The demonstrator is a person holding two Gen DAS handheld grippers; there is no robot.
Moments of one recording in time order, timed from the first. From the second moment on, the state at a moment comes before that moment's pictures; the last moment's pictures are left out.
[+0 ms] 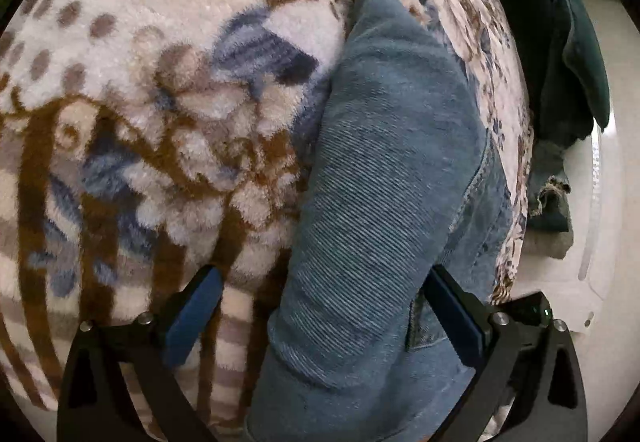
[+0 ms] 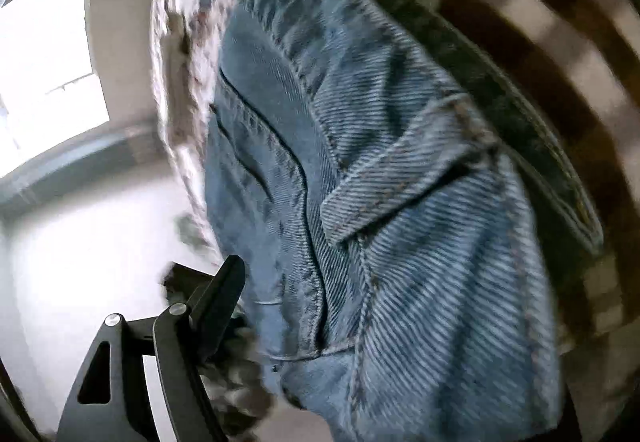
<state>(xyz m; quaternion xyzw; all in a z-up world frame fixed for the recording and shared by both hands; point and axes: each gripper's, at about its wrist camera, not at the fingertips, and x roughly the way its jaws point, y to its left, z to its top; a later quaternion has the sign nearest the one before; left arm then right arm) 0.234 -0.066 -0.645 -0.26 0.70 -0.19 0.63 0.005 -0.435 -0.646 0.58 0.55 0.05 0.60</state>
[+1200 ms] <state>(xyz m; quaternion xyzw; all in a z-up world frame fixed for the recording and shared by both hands) 0.431 -0.048 -0.424 -0.30 0.53 -0.25 0.75 0.241 -0.405 -0.446 0.47 0.48 0.12 0.73</state>
